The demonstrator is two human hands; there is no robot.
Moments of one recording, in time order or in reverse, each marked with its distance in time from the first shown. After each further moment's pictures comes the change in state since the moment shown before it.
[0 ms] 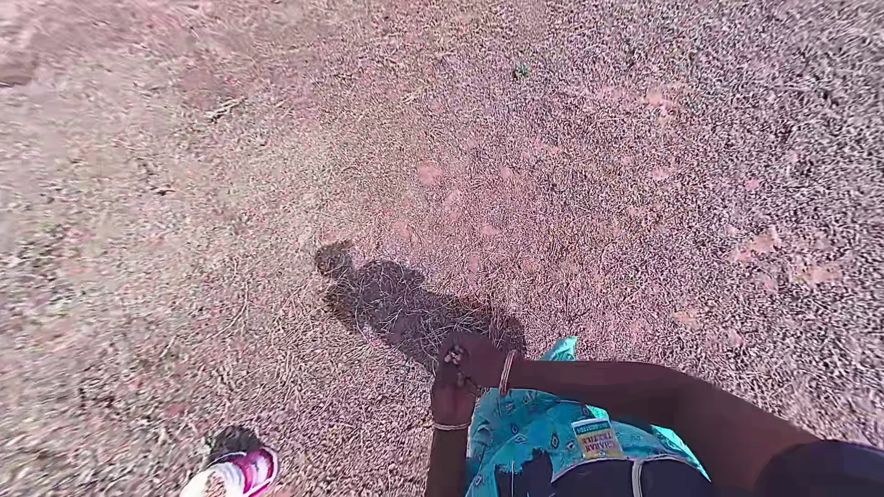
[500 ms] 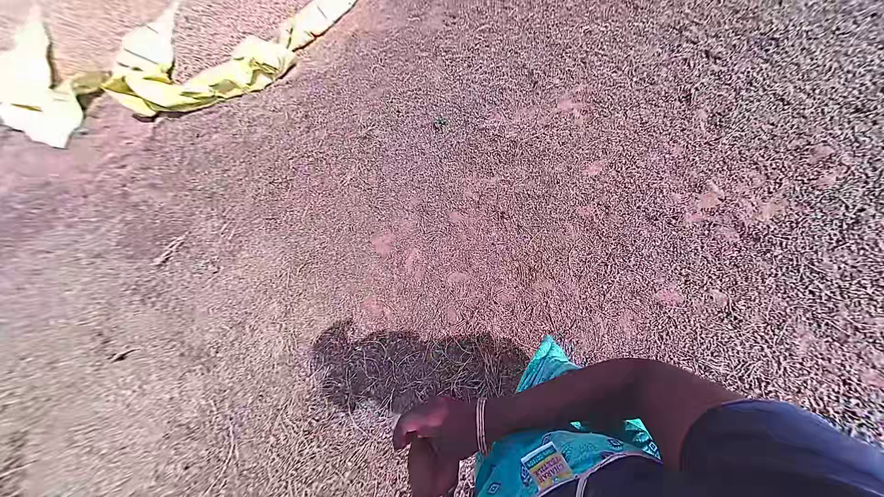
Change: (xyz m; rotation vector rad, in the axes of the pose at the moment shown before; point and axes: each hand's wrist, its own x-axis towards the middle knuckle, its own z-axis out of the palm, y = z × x) left_hand 0.008 -0.030 0.093 0.172 -0.113 -0.069; right_hand -0.043 -0.009 -0.086 -0.104 0.090 -0.567
